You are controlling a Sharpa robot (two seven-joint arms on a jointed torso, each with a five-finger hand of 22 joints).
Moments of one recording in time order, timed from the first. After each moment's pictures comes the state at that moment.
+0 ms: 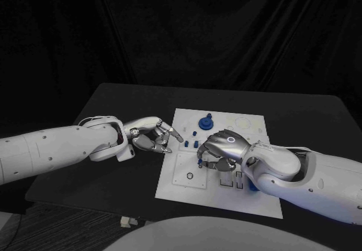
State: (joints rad) left arm 1.16 -0.97 -0.21 1.48 -0.98 -0.02 0.57; left_hand 1.64 -0.12 0.26 0.17 0.22 0.77 0.08 0.18 0.10 1.05 0.03 1.12 1.22 1.30 -0.03 1.26 1.21 0.14 1.13 0.08 0.67 1.31; right arm 1.12 -0.72 -0.21 1.68 -1.87 -0.34 -0.08; right_hand 1.42 -0.13 0.26 0.14 0.41 1.07 0.08 0.19 0.44 1.46 0.01 1.57 1.31 1.47 -0.04 1.57 1.31 0.02 1.47 0.06 1.51 1.31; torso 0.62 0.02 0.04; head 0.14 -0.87
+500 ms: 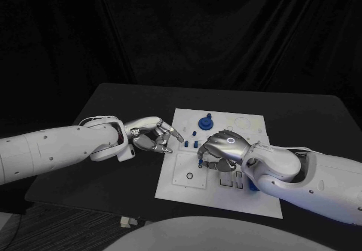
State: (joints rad) left arm 1.16 -0.97 -0.21 1.48 -0.98 -0.03 0.57; left_hand 1.64 -0.12 0.26 0.17 0.22 0.77 0.08 0.18 0.10 1.05 0.03 1.12 1.22 1.30 -0.03 1.26 1.21 0.14 1.13 0.08 0.67 1.31; right arm 1.11 -0.73 -0.21 1.69 -1.90 -0.33 -0.08; right_hand 1.42 -0.13 0.26 0.14 0.41 1.07 0.08 0.18 0.44 1.47 0.02 1.57 1.31 1.47 -0.04 1.57 1.31 0.02 1.47 0.06 1.51 1.31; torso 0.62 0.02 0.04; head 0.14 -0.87
